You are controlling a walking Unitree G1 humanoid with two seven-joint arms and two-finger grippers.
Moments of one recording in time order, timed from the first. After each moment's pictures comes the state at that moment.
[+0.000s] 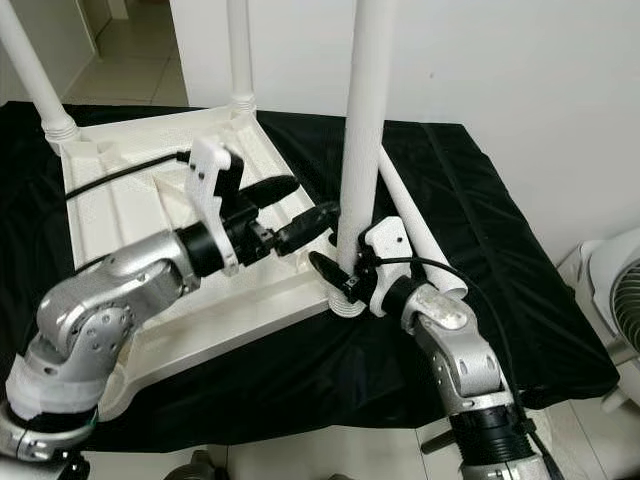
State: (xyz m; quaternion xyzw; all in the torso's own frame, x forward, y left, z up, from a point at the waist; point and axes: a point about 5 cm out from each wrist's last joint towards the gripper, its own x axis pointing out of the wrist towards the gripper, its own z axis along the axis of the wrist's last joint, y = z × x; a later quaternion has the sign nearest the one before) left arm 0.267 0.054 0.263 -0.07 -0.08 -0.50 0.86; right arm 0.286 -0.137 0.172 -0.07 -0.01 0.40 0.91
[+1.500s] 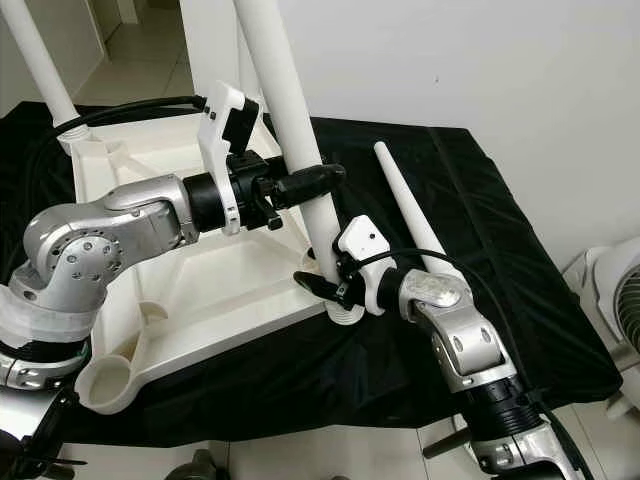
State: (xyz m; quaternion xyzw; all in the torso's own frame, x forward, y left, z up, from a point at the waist) left arm 0.285 0.048 0.289 -0.08 -0.01 -0.56 0.83; right arm 0.293 -0.127 0.178 -0.15 0.02 0.48 0.86
